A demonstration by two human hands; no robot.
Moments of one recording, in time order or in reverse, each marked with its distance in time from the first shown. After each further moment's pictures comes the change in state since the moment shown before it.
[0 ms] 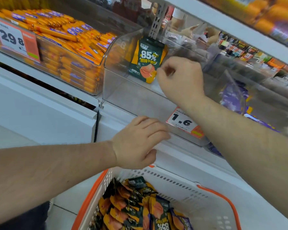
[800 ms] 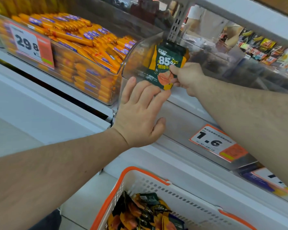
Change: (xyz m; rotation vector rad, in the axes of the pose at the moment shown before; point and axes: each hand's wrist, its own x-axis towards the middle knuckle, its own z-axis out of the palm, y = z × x) left_hand 0.015 -0.071 -0.011 0.405 0.376 -0.363; right_hand 0.081 0.061 0.104 0.528 -0.293 0.801
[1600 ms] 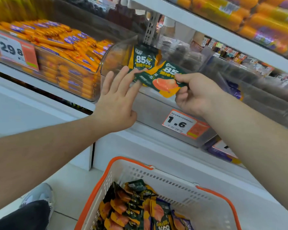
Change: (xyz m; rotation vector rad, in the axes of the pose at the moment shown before) left_hand 0.006 0.006 -0.021 0.077 -0.233 -0.018; right_hand -0.148 -0.019 -0.094 0.655 -0.133 0.420
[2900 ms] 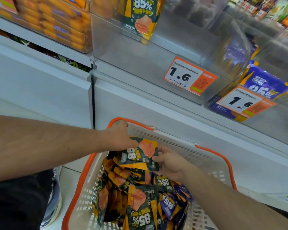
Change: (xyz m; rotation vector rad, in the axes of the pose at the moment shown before) left_hand -0.127 0.072 0.016 -0.730 -1.232 -0.756; right_hand -0.027 0.297 -0.109 -0.078 -0.224 0.499
